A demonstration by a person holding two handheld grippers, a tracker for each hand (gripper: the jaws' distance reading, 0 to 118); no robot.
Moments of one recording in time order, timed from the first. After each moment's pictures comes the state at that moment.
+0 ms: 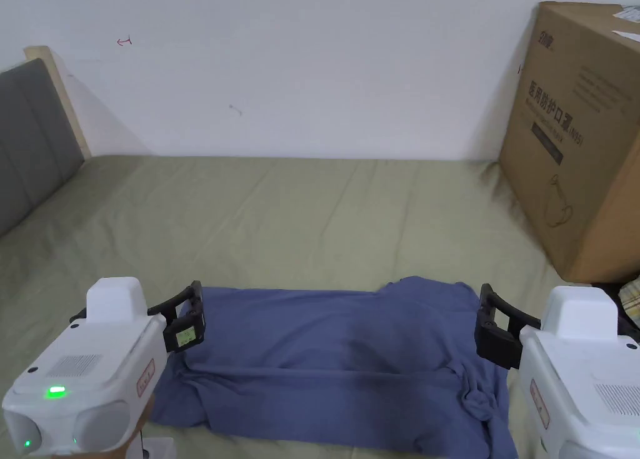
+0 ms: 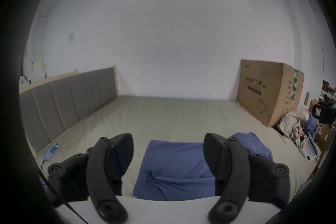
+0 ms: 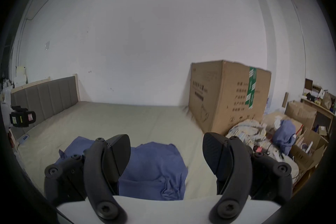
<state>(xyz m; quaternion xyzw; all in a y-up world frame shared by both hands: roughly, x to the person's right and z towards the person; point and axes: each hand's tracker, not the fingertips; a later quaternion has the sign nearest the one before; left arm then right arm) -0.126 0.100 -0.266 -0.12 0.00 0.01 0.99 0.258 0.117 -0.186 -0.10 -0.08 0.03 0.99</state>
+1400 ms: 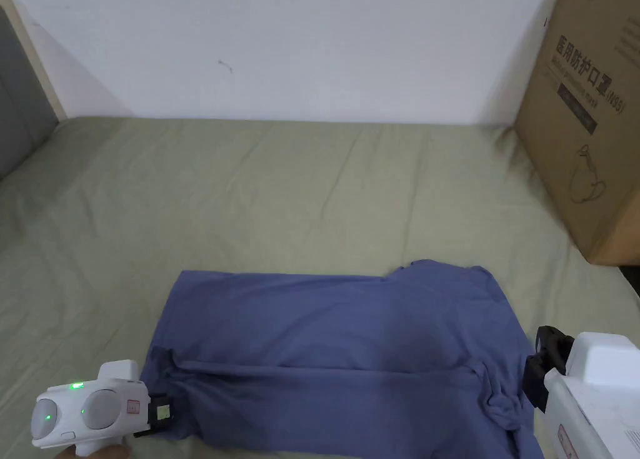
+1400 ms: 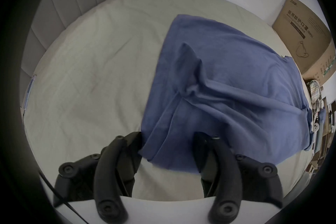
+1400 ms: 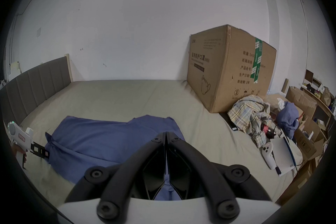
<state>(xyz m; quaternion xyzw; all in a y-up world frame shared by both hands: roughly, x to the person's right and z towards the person) -0.200 -0.110 -0.410 -0.53 0.02 0.05 0.84 0.278 0.035 -0.251 -0.21 -0.10 0.00 0.97</state>
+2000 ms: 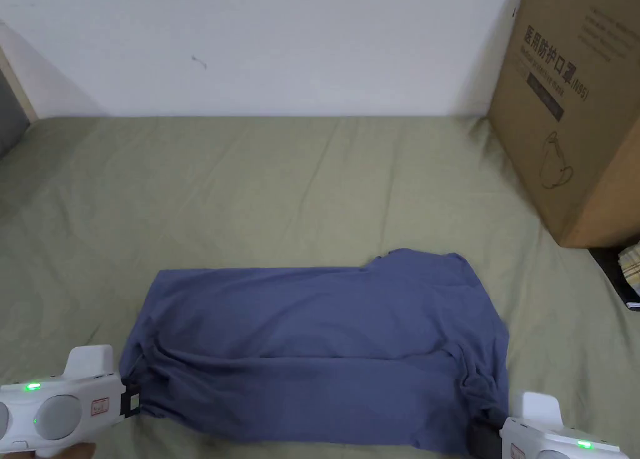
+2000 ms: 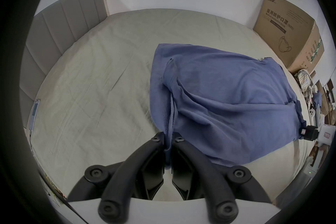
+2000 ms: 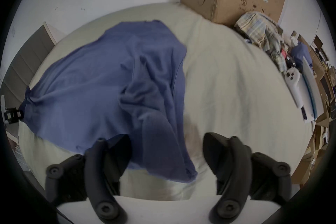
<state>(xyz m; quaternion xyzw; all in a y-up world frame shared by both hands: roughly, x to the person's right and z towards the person) -0.192 -0.054 -0.383 -0.47 -0.02 0.01 0.88 0.329 -0.117 -0.269 -0.44 -0.08 -0.07 0.89</state>
